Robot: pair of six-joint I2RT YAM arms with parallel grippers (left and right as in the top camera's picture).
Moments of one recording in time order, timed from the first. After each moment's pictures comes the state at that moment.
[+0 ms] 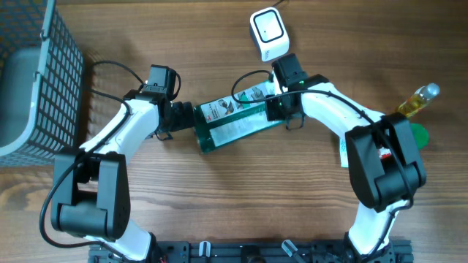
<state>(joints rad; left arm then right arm) -0.16 1.76 1.05 -0.64 -0.06 -0.40 0.39 1.99 1.26 -0.59 -0.14 0.27</state>
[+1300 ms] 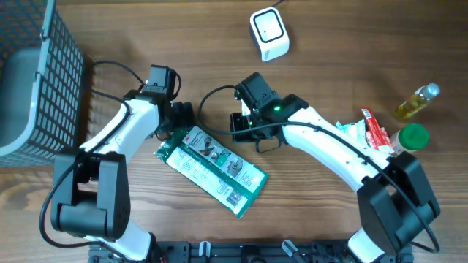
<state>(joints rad) -0.16 1.76 1.05 -0.64 -0.06 -0.40 0.66 1.77 1.23 -0.64 -0.24 0.54</state>
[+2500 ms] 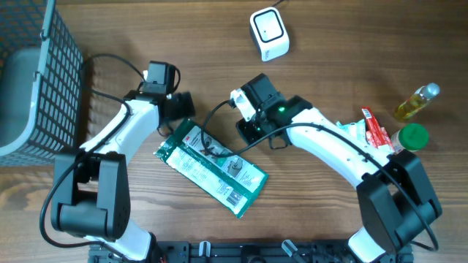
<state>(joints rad) -0.16 1.76 1.05 -0.45 -0.13 -0.40 0.62 1.77 1.18 -0.59 -0.19 -0.03</state>
